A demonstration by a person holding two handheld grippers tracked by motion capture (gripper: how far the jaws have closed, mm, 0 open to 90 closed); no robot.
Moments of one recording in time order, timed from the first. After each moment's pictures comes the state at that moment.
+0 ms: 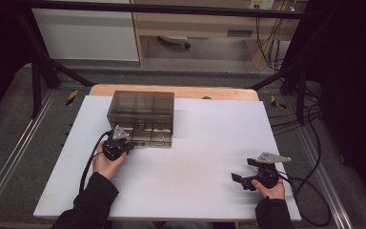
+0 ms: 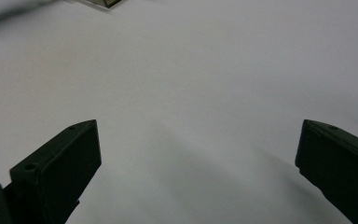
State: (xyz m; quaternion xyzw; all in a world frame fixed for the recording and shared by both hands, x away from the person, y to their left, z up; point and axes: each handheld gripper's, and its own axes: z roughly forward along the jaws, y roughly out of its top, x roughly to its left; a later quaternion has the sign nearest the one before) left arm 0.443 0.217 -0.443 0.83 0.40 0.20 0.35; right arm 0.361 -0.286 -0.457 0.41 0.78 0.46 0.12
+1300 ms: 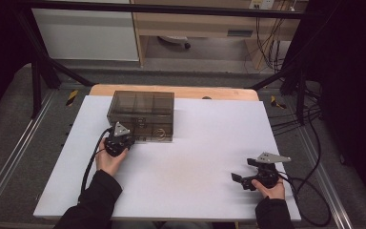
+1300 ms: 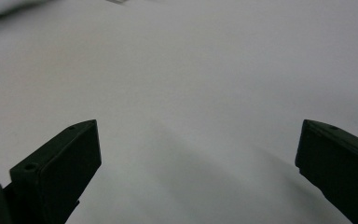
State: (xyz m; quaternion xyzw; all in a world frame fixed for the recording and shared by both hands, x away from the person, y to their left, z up) left arm 0.458 0.217 -0.448 0.82 0.40 0.22 0.35; right arm 0.361 -0.286 -0.457 0.41 0.78 0.46 0.12
